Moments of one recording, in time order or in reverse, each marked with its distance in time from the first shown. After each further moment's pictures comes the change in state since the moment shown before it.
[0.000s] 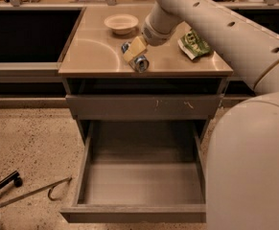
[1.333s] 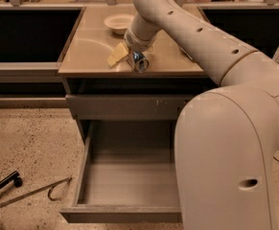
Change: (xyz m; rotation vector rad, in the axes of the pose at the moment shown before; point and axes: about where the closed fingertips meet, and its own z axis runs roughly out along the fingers) arm -0.024 0.033 0.057 -0.083 0.036 0.053
